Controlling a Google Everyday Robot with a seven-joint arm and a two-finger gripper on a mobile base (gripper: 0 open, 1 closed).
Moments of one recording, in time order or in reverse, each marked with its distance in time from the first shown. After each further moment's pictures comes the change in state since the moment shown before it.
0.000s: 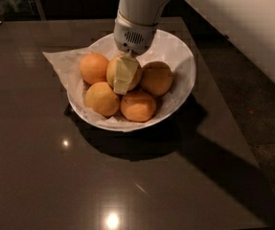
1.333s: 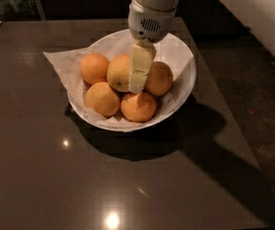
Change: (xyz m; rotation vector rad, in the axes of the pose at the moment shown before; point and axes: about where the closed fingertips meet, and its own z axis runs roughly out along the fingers) arm 0.029 -0.007 -0.037 0.079 0.043 0.000
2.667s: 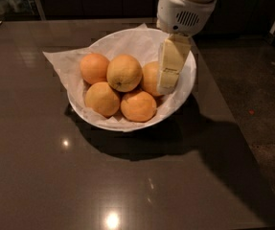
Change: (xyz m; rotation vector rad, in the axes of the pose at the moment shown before) arm 0.044 0.018 -0.048 0.104 -0.020 -0.046
